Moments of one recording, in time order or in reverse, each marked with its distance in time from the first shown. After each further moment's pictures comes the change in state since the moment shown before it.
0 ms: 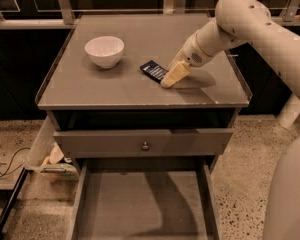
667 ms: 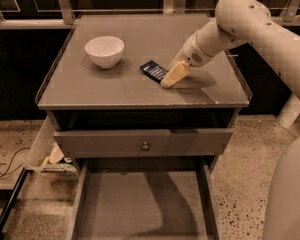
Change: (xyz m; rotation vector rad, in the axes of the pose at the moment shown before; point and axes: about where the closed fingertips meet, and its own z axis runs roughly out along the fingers) arm 0.000 0.000 0.000 0.000 0.000 0.000
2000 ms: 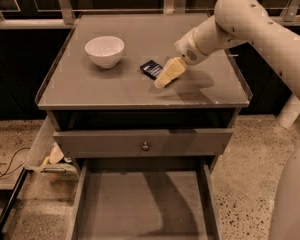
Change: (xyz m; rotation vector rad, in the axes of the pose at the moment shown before) arm -0.028 0.011 -0.005 -0.017 -0.092 0.039
